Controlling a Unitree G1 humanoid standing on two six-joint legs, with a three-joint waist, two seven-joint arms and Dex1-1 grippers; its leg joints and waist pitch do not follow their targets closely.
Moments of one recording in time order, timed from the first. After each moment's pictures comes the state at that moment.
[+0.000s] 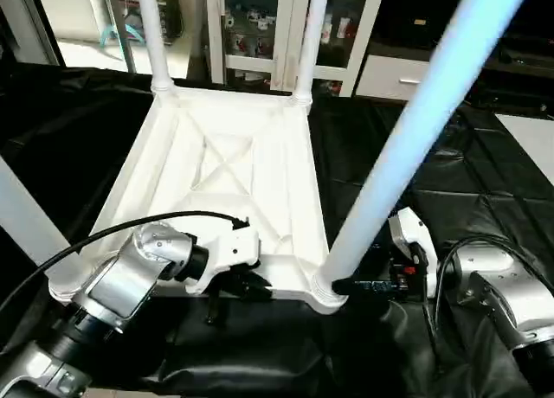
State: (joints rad) left arm -0.41 0.57 -0.43 0.08 -0.05 0.34 -1.27; right arm -0.27 -0.56 0.18 0.16 0.36 0.24 1.33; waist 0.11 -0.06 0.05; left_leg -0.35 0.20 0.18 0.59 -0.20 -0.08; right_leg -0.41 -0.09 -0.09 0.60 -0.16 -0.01
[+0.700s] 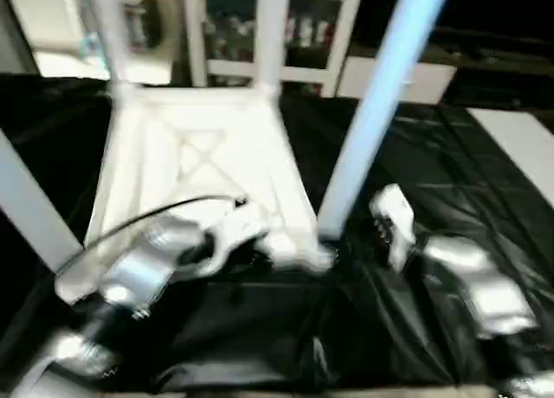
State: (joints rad) left arm -0.52 0.37 -0.39 0.27 0.04 0.46 -0.94; right arm -0.35 -0.31 0.10 0.29 0.22 0.24 0.72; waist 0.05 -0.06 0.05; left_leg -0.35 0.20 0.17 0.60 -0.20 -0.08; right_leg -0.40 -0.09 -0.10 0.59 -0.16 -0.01
